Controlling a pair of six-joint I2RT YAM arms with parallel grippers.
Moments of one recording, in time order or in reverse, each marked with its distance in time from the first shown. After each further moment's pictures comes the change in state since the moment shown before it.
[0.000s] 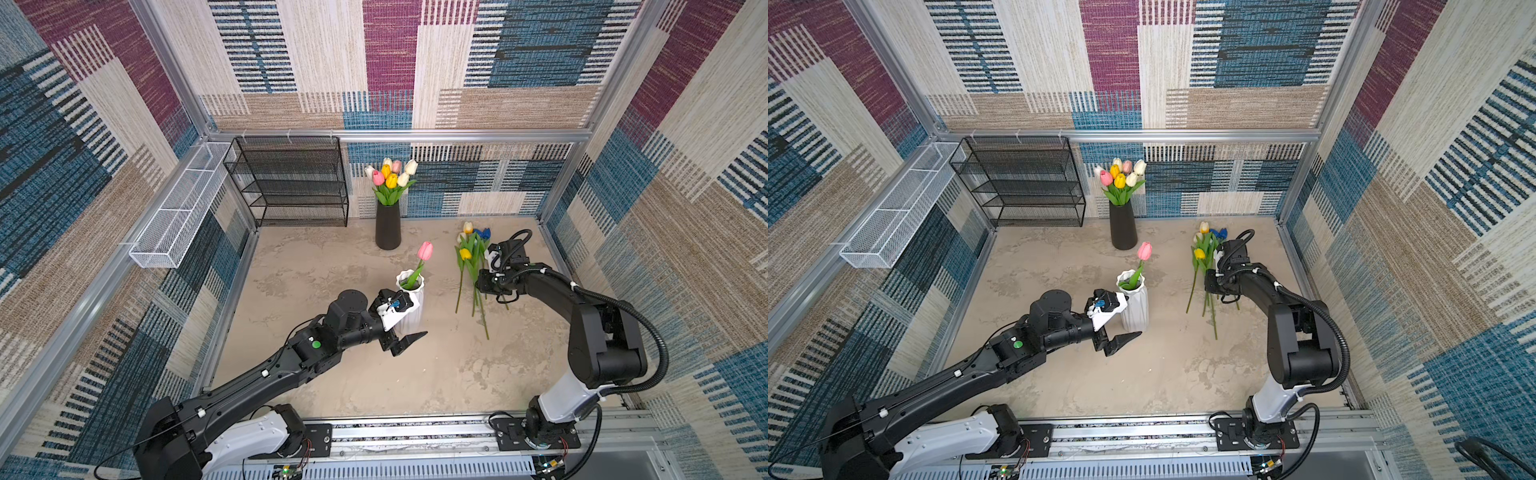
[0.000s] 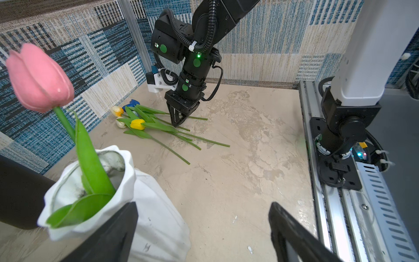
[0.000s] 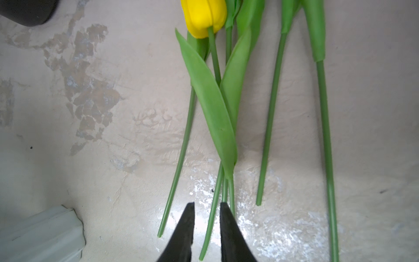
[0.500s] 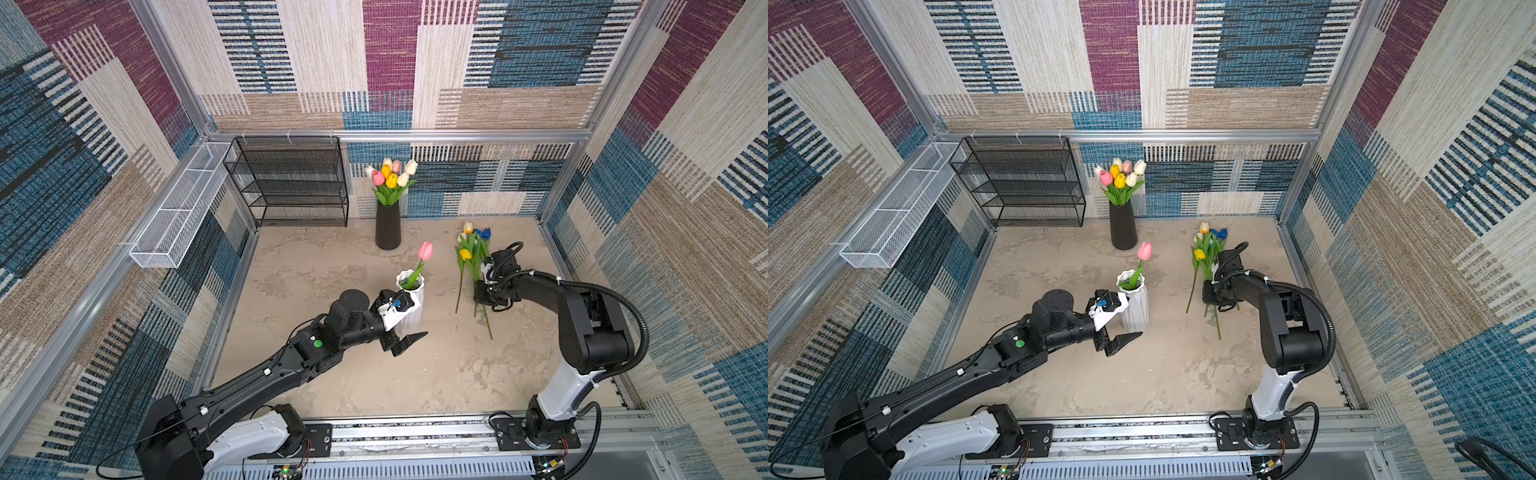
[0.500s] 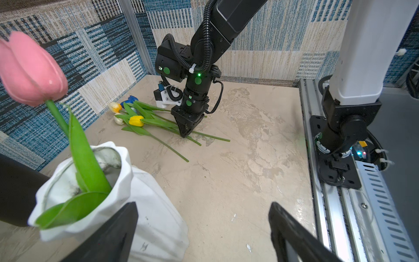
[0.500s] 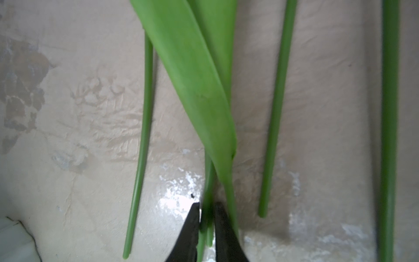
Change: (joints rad) left arm 0.000 0.014 0.001 -0.003 0.000 -0.004; right arm 0.005 0.093 -0.051 0.047 0.029 0.027
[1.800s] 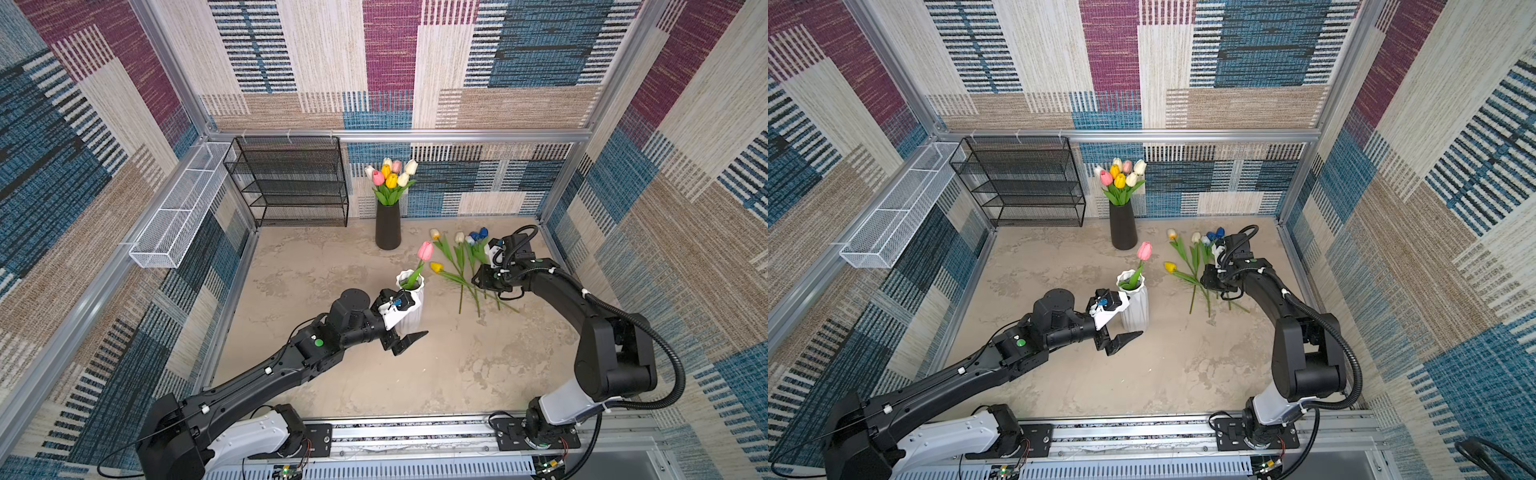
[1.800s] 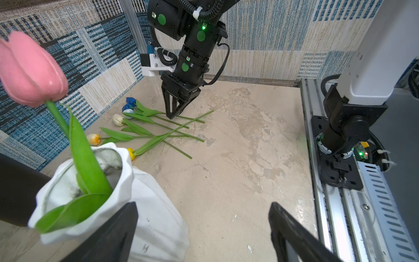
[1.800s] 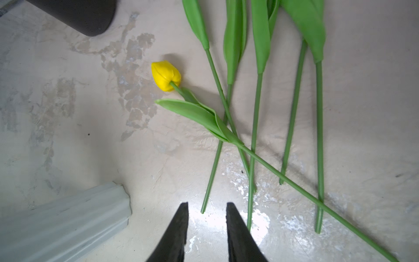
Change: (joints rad) left arm 0.000 0.010 0.007 0.000 -0.003 0.000; right arm 0.000 -0.202 0.108 -0.151 -0.128 -0.020
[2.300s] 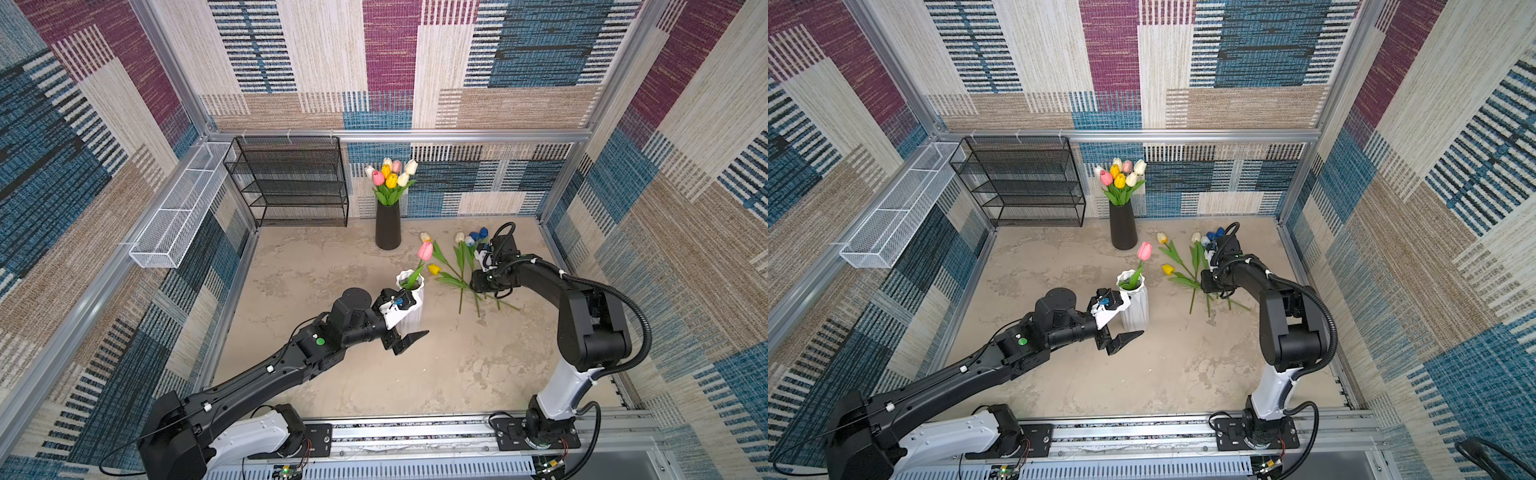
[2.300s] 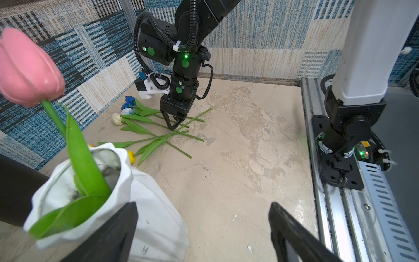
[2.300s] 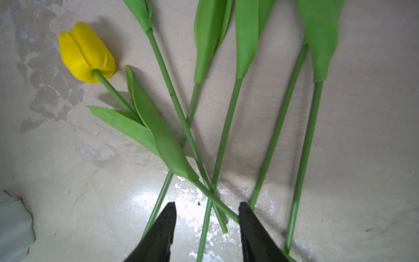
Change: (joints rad) left arm 0.000 0.013 0.007 -0.002 0.000 0.000; right arm 0.007 0.232 0.076 0.014 0.157 -0.236
